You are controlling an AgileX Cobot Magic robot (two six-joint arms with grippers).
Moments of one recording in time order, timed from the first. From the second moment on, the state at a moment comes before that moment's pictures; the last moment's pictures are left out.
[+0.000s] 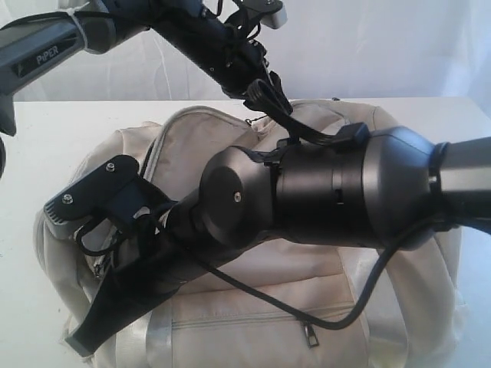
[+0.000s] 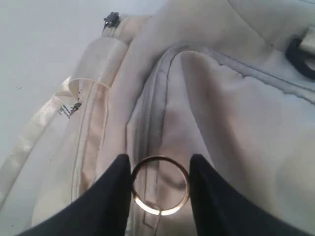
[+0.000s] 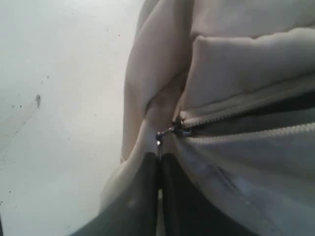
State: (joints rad) left arm -0.41 2.26 -2.28 -0.59 1.09 0.74; right arm 0.87 1.74 -1.13 0.61 0.37 -0.62
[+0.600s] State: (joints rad) left arm -0.42 2.27 -2.29 -0.55 1.13 0.73; right arm 0.74 1.57 -1.13 0.39 0.71 -0.45
